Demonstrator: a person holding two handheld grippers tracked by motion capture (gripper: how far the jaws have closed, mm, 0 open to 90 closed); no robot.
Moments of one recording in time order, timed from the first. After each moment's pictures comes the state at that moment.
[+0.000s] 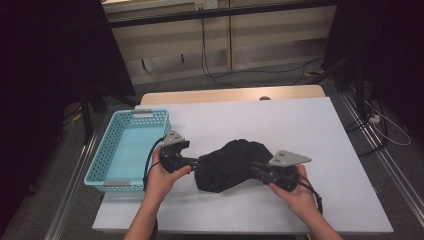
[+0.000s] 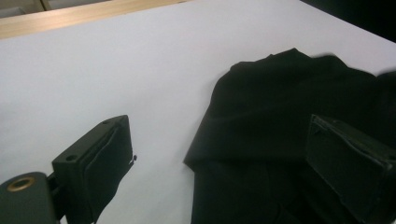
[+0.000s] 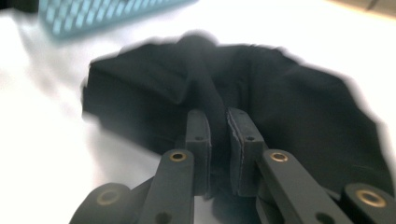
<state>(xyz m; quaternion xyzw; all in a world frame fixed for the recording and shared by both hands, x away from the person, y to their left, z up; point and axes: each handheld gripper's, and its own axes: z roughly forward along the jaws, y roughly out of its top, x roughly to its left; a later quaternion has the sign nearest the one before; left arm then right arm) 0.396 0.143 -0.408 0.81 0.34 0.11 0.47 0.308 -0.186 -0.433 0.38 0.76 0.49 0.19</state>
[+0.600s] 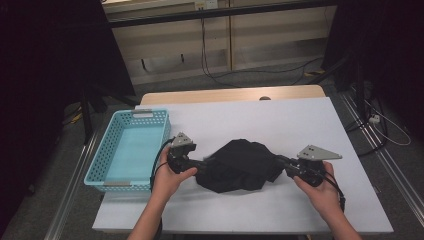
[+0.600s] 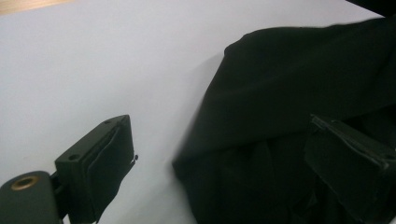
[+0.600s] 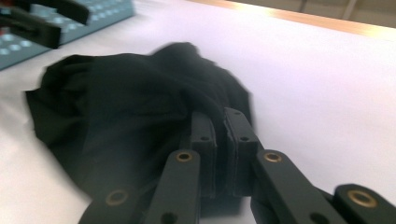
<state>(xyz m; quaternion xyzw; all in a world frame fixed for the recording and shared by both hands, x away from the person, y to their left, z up) 0.400 0.128 -0.424 0.82 0.33 0.10 0.45 0.307 -0.244 -0.434 0.44 0.73 0.47 0.22</state>
